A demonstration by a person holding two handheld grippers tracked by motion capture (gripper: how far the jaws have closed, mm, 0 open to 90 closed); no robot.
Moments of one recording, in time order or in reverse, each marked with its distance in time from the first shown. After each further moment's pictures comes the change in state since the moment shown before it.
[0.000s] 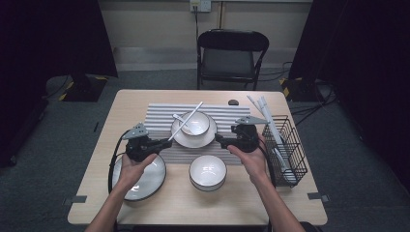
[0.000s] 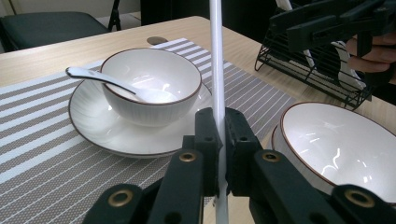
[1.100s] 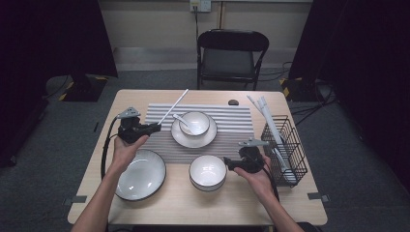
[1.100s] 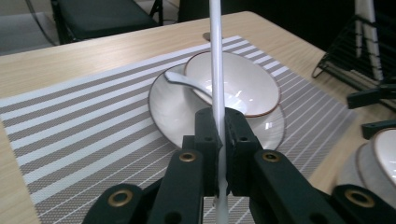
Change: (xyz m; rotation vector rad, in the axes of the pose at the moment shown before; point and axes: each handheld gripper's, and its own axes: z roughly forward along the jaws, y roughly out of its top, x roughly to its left) left arm 0.060 0.020 0.005 0.062 0.129 -0.083; right arm -0.012 -0.075 0.004 0.196 -0.096 0.004
